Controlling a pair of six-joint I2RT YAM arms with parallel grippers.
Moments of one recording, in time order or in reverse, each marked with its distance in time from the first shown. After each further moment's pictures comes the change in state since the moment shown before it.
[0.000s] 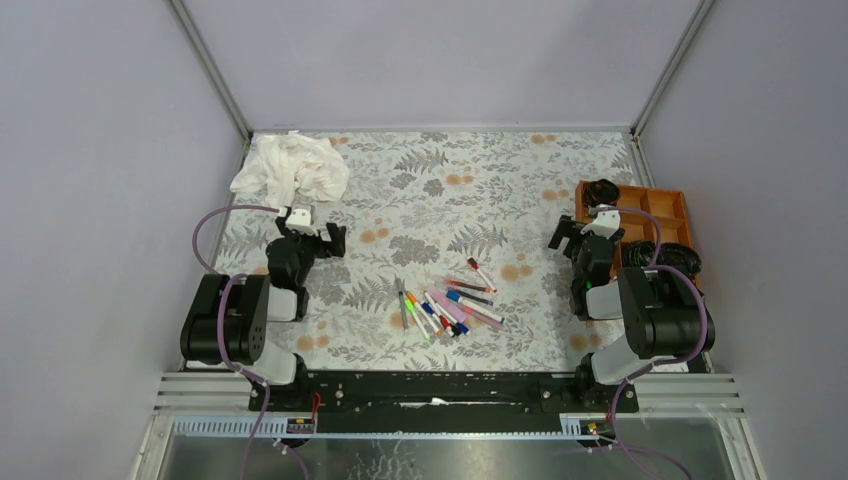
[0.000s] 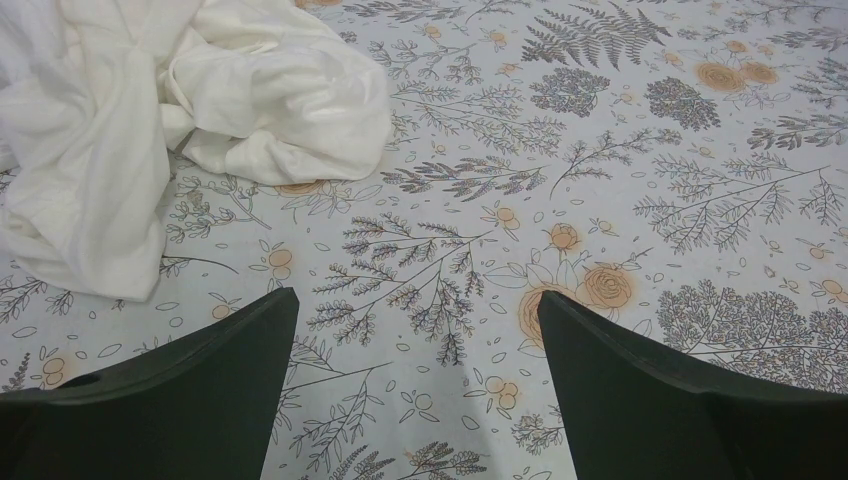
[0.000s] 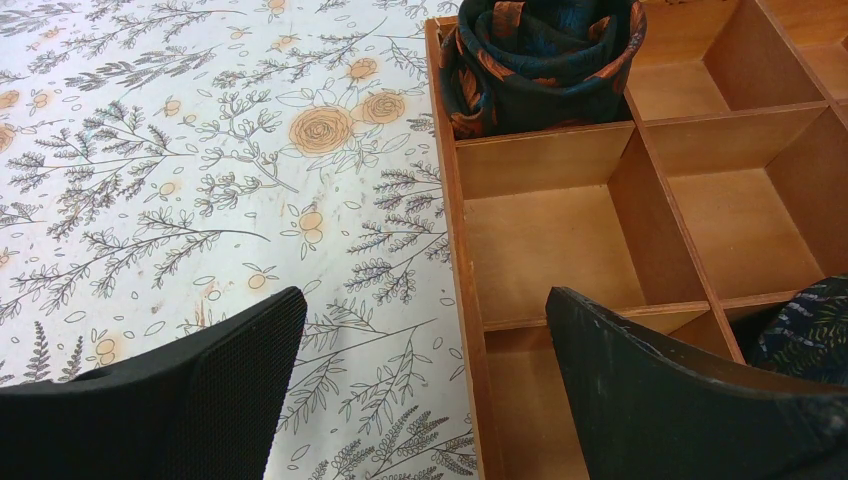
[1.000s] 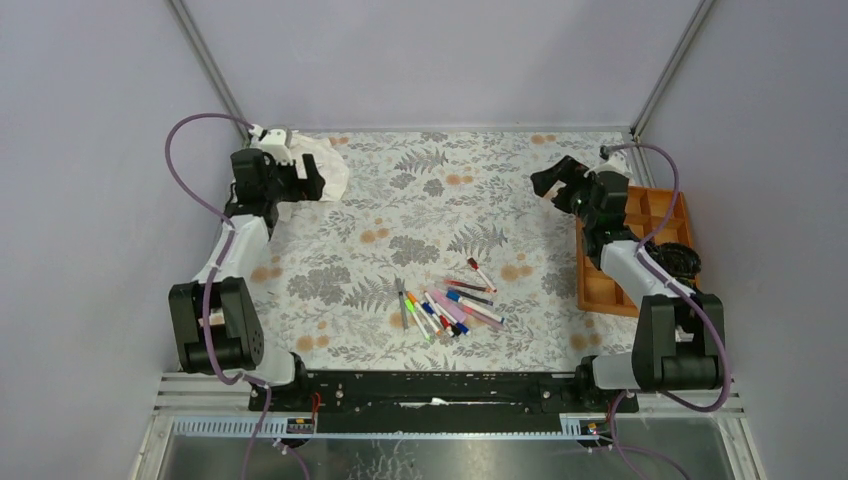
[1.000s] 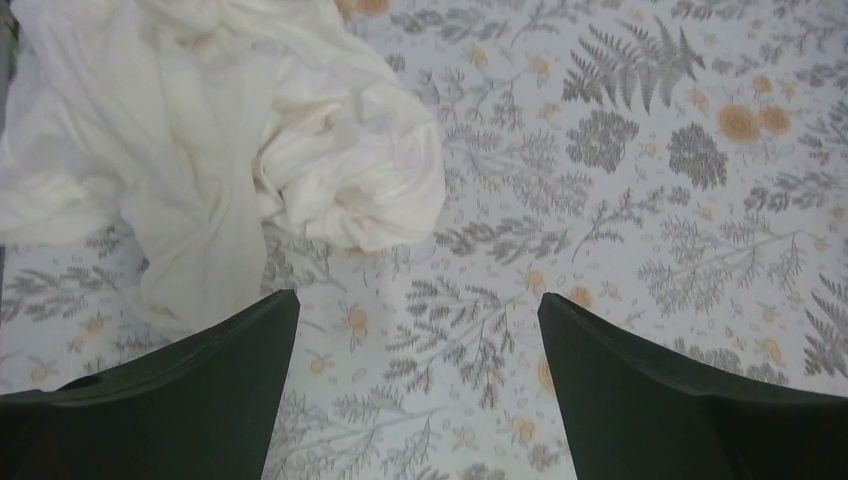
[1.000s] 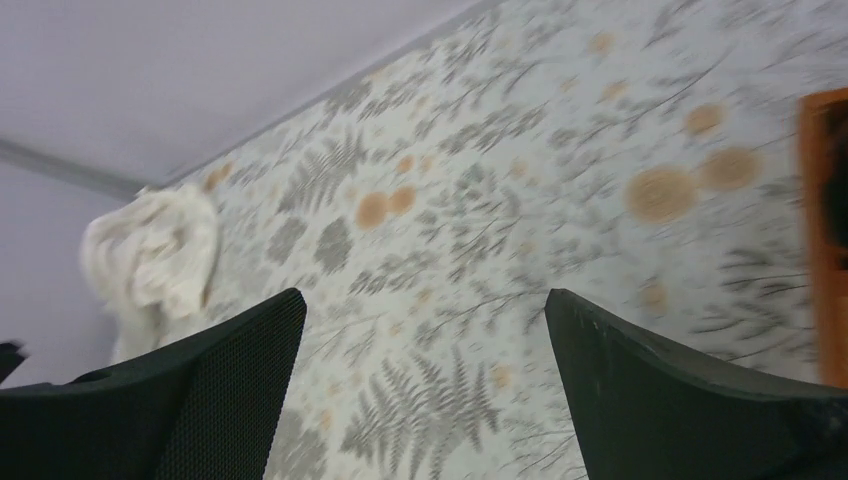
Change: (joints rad) left arm 0.123 -0.048 0.740 -1.075 0.130 0.056; right arm -0.003 -0.201 0.480 -0.726 -0.366 0.449
